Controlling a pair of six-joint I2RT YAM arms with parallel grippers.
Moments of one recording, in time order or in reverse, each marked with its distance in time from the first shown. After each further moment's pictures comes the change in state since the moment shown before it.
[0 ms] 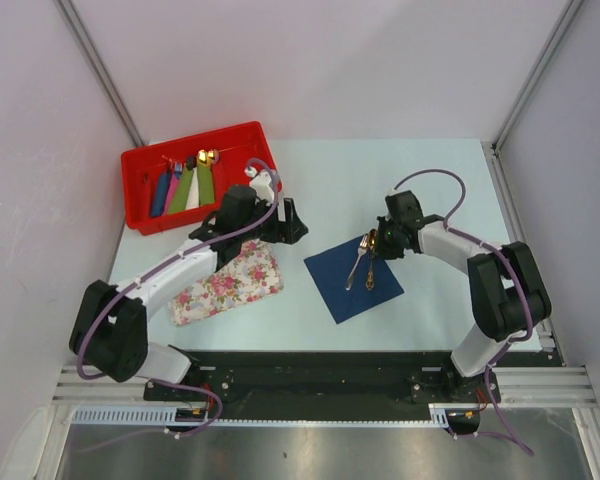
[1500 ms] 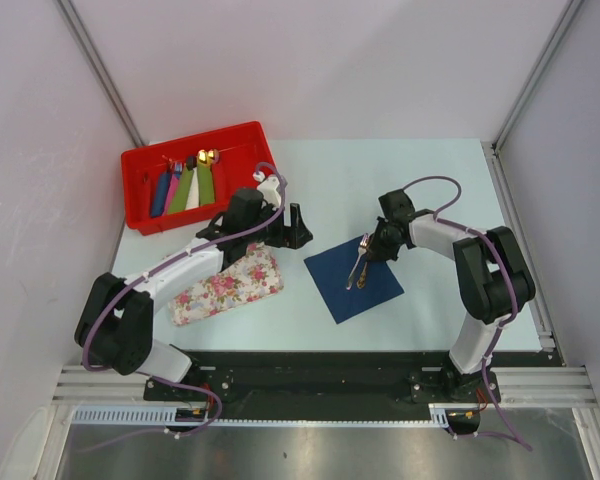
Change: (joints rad) left arm -0.026 0.058 -0.002 0.001 0.031 0.000; right arm 0.003 0.133 0.072 -0.043 0.029 0.208
